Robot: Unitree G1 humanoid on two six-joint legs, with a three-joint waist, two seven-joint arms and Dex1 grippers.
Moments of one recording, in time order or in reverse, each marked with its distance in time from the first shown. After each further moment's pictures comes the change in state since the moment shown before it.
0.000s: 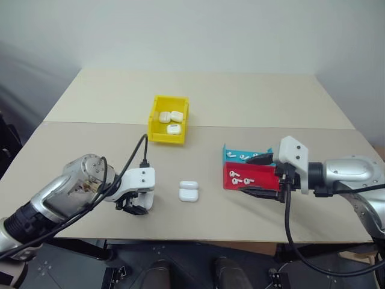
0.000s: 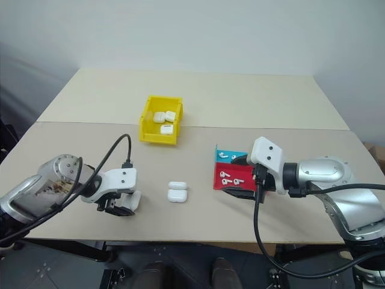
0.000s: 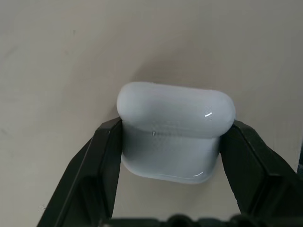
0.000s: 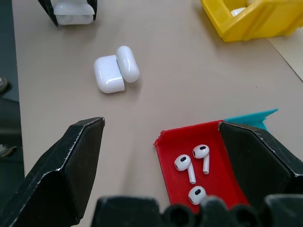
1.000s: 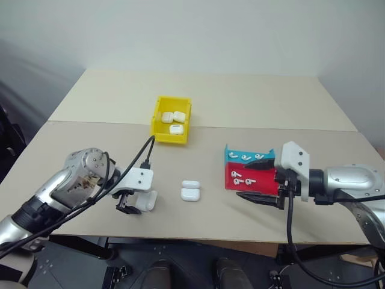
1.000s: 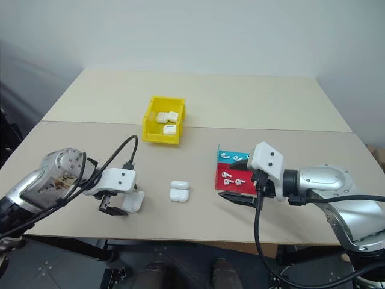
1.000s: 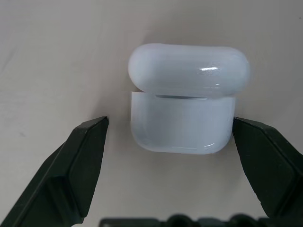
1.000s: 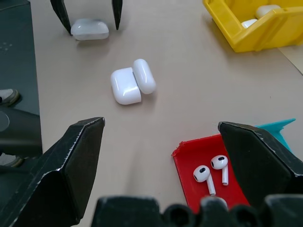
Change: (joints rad) left arm -0.041 -0.063 0.025 0.232 0.133 -0.360 -0.179; right arm 0.064 0.022 -0.041 -0.057 0.044 0.012 -0.026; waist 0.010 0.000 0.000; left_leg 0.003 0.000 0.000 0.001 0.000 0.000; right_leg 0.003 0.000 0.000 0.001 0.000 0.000
